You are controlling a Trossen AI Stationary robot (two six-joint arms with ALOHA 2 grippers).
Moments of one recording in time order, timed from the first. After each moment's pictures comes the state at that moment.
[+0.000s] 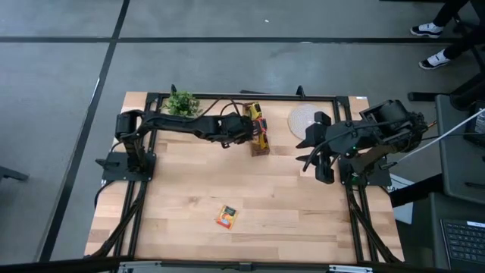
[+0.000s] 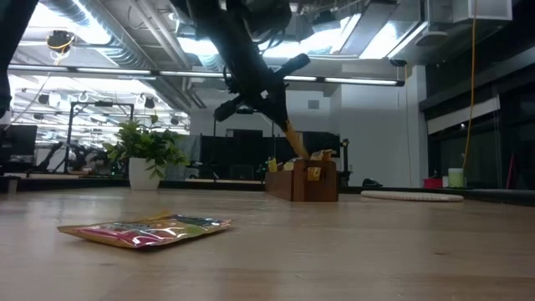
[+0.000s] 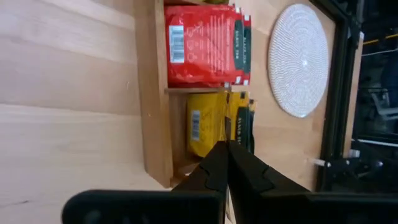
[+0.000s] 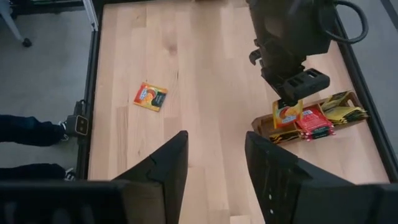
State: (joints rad) left arm 0.16 1.81 1.34 -0.39 -0.28 -1.59; right arm 0.36 1.59 2.29 -1.57 0.26 0.37
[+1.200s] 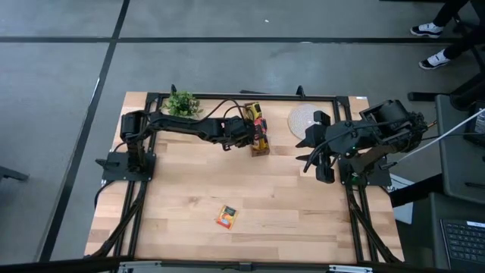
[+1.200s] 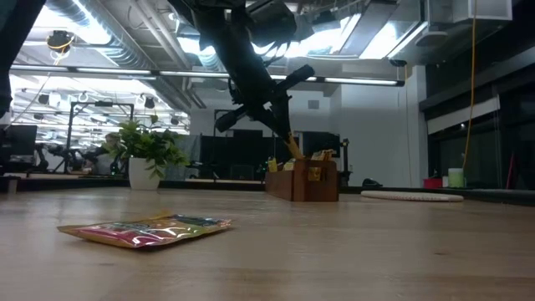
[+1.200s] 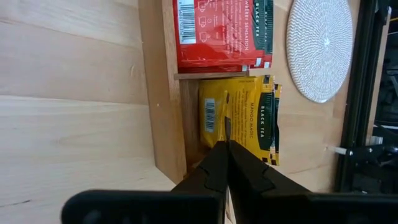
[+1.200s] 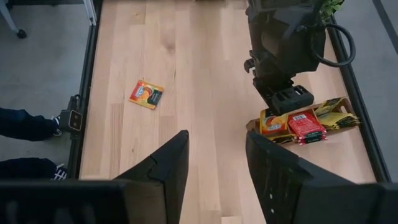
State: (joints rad) left arm 0.16 1.86 1.34 -0.37 -0.22 -1.56; right arm 0.36 1.59 2.29 -1.57 0.27 0.31
